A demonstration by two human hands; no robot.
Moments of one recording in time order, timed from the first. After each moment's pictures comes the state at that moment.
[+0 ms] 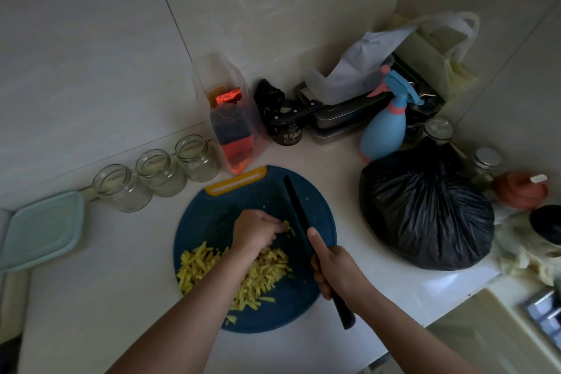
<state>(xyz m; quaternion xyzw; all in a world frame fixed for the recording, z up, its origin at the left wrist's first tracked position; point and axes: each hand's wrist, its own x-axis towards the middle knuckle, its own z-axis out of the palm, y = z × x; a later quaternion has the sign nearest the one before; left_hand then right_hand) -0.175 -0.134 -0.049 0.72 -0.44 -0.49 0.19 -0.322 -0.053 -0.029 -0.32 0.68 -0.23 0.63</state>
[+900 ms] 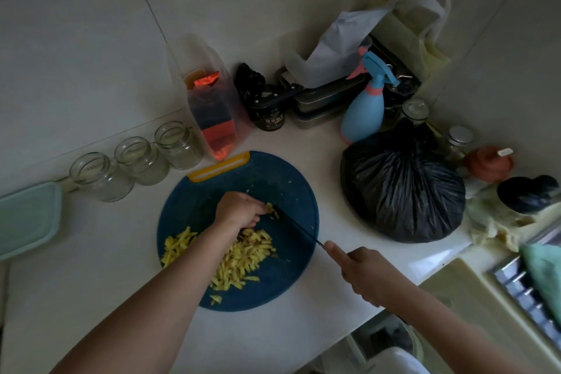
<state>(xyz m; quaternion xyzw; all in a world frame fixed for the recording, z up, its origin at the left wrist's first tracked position) -0.174 -0.142 -0.042 0.73 -0.43 -0.50 0.15 -0.384 -0.013 -0.020 -0.48 0.73 -0.03 0.48</state>
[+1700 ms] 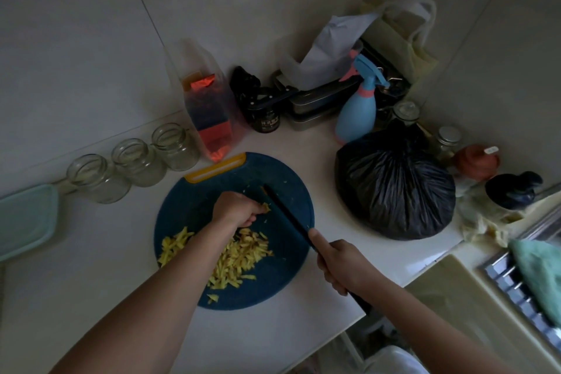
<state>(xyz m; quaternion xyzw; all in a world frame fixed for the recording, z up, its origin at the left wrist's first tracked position) -0.180 -0.141 -0.042 0.74 -0.41 -0.51 0.14 -0.364 -0.014 -0.026 -0.40 0.70 -0.15 0.57</state>
